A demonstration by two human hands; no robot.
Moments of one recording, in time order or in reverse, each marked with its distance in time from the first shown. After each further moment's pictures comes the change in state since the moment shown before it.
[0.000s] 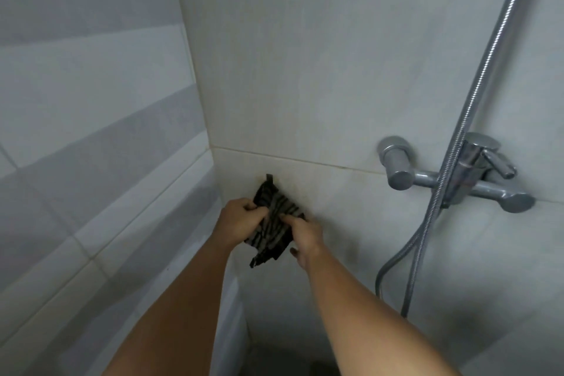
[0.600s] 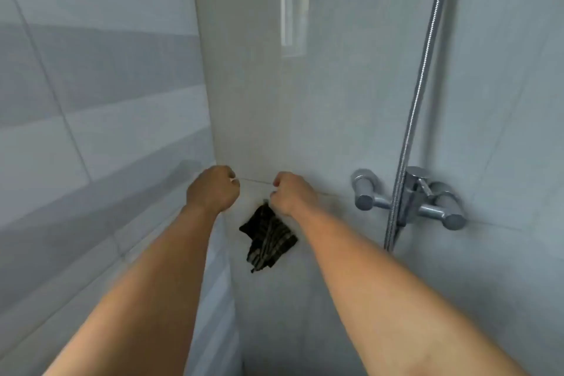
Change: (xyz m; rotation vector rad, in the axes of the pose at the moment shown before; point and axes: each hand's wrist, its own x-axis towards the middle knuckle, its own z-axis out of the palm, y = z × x) left_hand -0.038 0.095 -0.084 0.561 0.321 0.248; right_hand -0.082 -0.146 0.032 -1.224 -0.022 -0.581
